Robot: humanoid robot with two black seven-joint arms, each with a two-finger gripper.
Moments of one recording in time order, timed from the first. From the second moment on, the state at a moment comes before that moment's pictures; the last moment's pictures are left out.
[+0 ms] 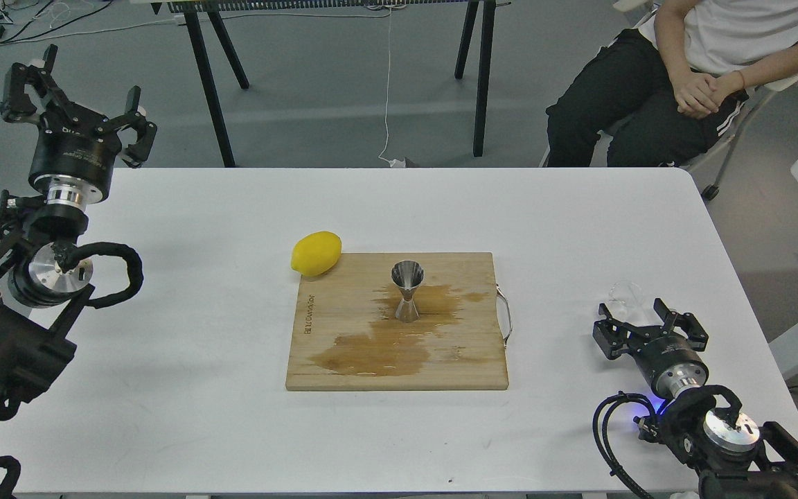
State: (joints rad) left arm -0.66 0.32 -0.96 -0.78 0.02 -0.30 -0.42; right arm 0.08 -0.13 1.38 0.77 0.44 0.29 -0.10
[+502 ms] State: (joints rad) left arm -0.67 0.32 -0.97 -0.78 0.02 -0.28 -0.43; right arm 0.10 -0.13 1.36 0.75 0.44 0.30 -0.11
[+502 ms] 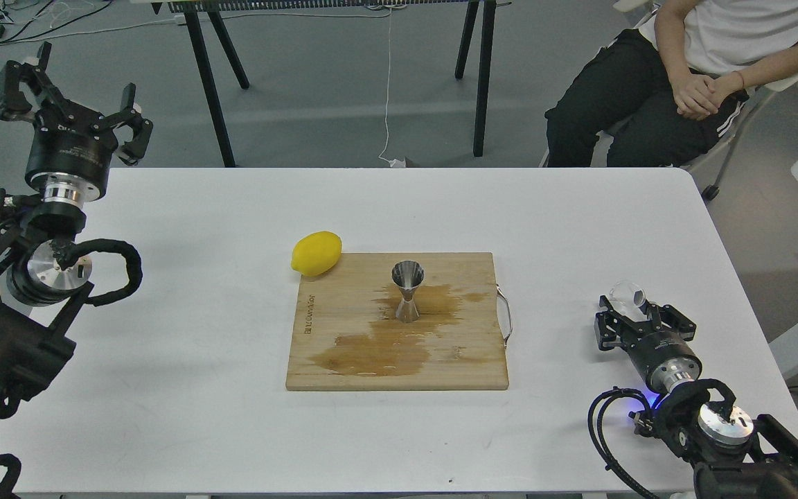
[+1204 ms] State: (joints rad) left arm -0.67 0.34 -0.97 -0.78 0.02 -0.27 -0.46; right arm 0.16 -0.31 1.19 1.16 0.41 0.23 -0.12
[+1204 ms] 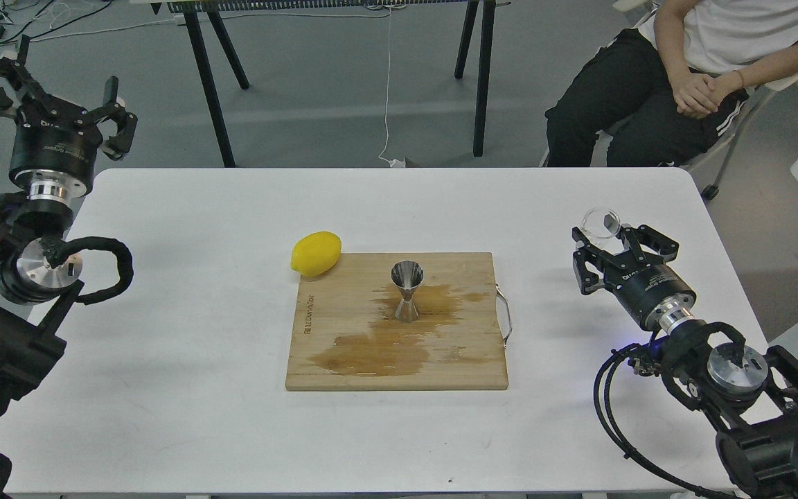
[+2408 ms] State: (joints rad) left arm -0.67 0.35 -0.97 -0.78 0.02 -0.28 -0.46; right arm 0.56 -0.34 0.67 1.25 -0.29 0.14 -0.13
